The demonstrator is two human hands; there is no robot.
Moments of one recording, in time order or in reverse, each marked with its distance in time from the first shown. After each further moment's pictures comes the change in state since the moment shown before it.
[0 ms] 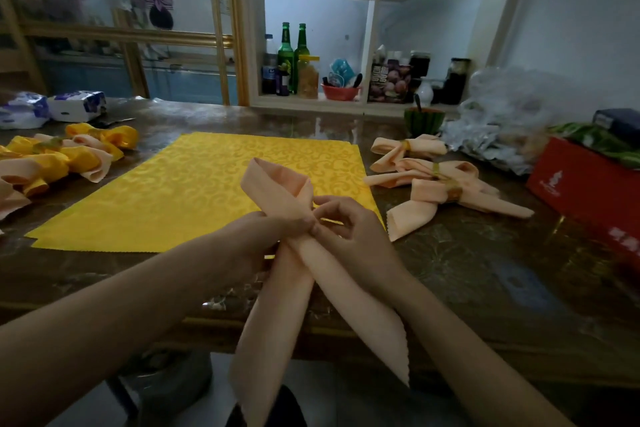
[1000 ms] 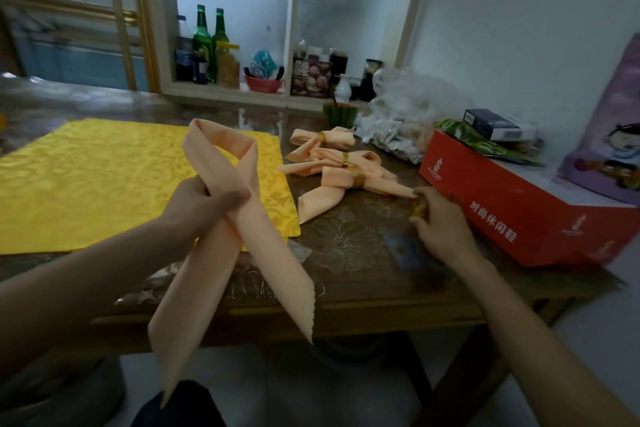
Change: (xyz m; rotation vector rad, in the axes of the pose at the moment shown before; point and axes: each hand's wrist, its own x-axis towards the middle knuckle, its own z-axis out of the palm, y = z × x) left_hand 0.015 0.004 0.045 0.072 0.184 0.327; right_hand -0.070 0.038 -0.201 -0.954 0.319 0.404
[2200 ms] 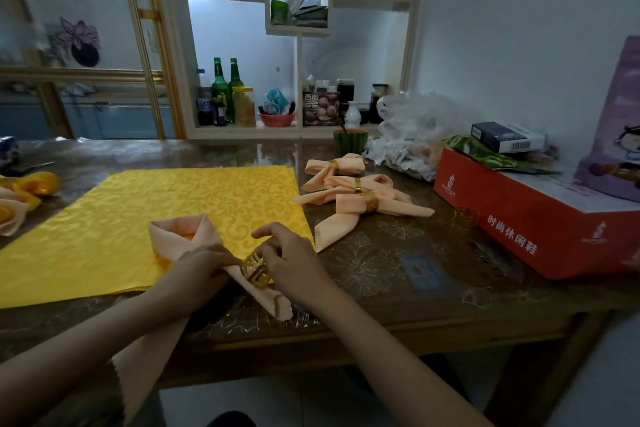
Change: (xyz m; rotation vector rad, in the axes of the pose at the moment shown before) left_hand 0.005 -0.037 -0.048 0.973 -0.293 0.446; right_hand -0.044 -0.180 0.066 0.745 -0.306 -0.299
